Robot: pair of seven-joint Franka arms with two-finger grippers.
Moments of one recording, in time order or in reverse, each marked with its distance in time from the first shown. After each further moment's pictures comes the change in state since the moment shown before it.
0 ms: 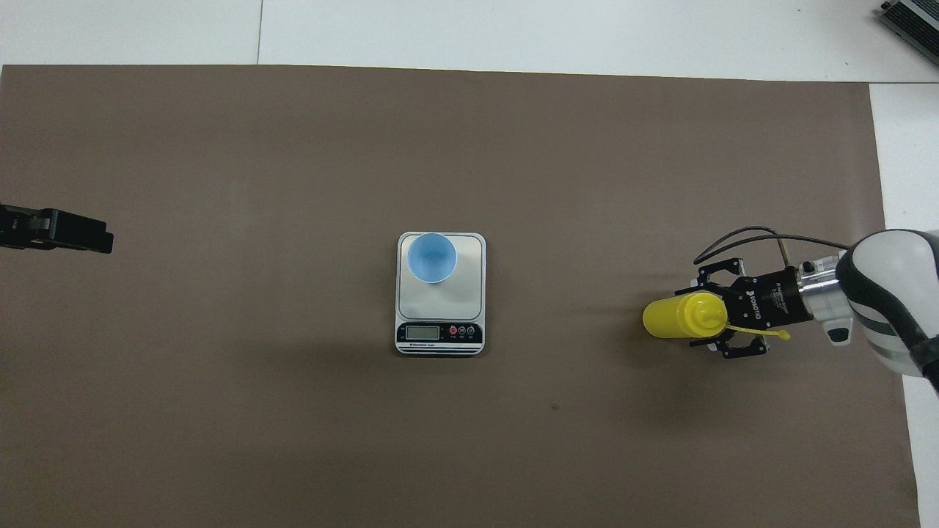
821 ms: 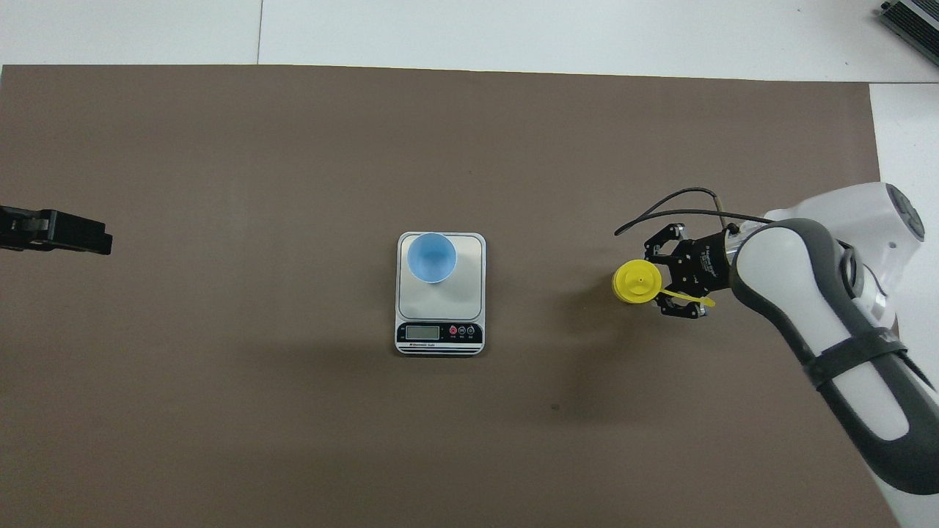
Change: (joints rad) left arm 0.001 0.000 0.002 0.000 0.000 -0.004 -0.002; right arm 0.260 -0.009 0.016 0.096 -0.189 0.256 0.337
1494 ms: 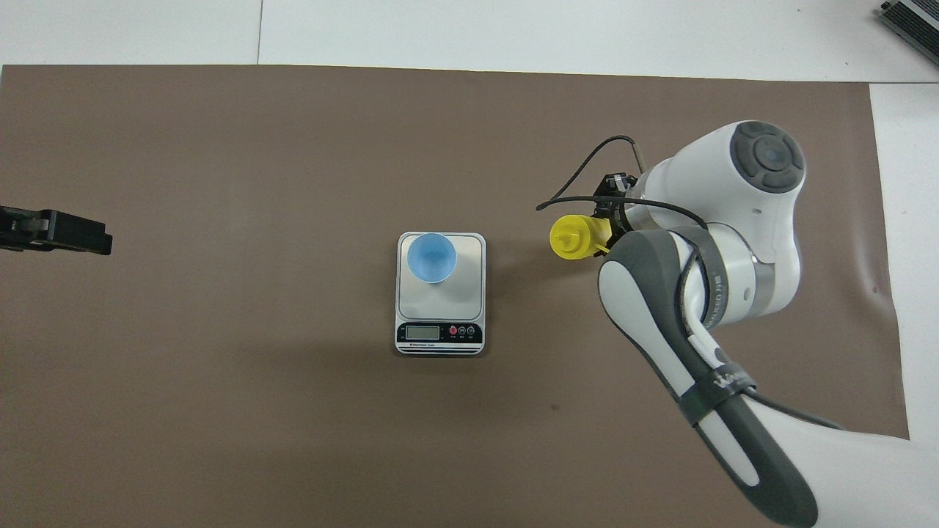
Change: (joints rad) left arm 0.000 0.000 0.000 0.000 0.000 -0.001 -0.001; right arm 0.226 0.089 0.003 0.266 -0.445 0.037 0.474
